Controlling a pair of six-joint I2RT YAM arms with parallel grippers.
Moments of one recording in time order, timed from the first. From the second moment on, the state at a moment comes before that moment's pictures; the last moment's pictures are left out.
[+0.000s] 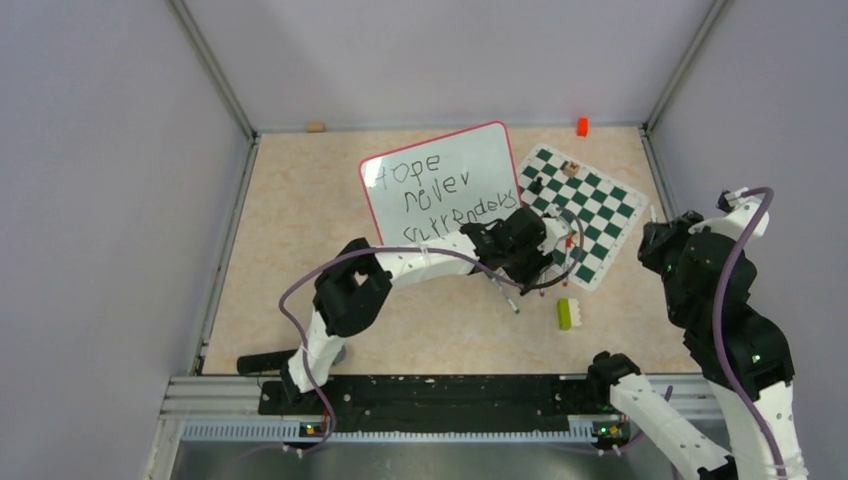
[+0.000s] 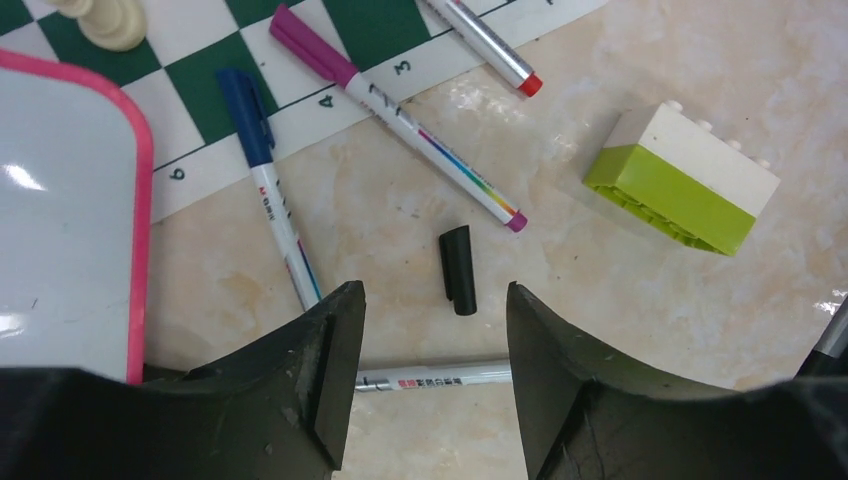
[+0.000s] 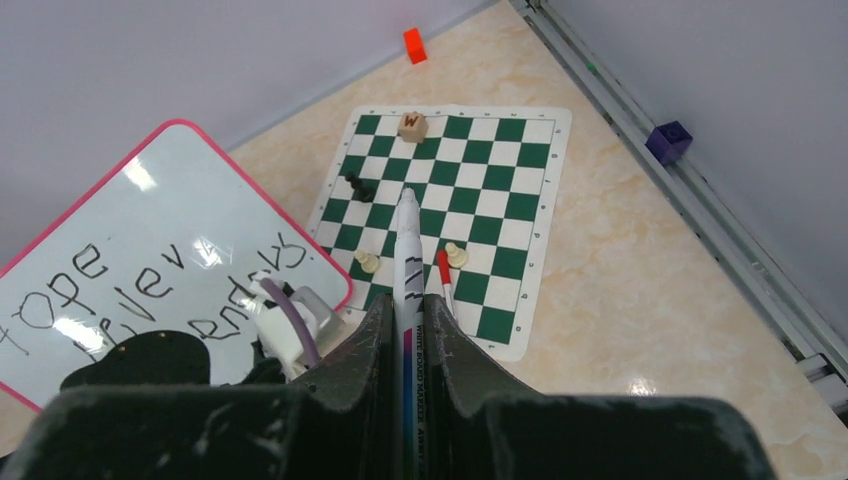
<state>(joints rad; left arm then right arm) -1.04 2.10 1.66 -0.35 0.08 -0.06 0.36 0.59 1.23 -0.93 0.61 0.50</state>
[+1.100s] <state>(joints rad) -1.10 2.35 1.94 -0.55 -0.02 -0.04 0.36 0.61 1.24 -0.91 0.55 0.50</state>
